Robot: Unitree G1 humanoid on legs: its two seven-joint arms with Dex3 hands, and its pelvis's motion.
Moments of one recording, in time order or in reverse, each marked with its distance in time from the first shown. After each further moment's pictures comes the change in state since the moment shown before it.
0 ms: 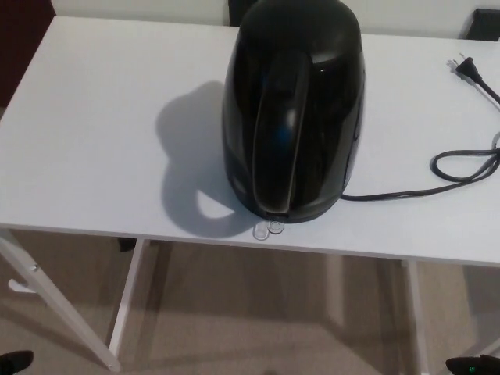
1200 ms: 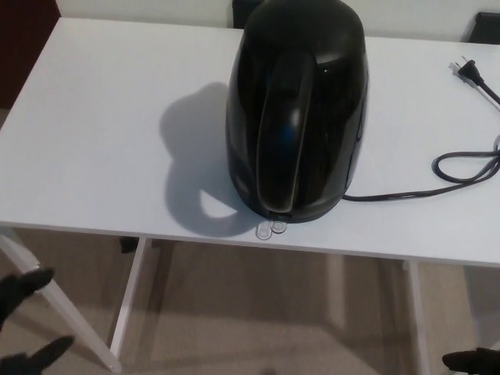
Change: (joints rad) left_arm 0.103 -0.014 -0.047 -0.544 0.086 -0.121 0.111; right_arm -0.033 -0.004 0.011 0.012 -0.027 0.003 -0.004
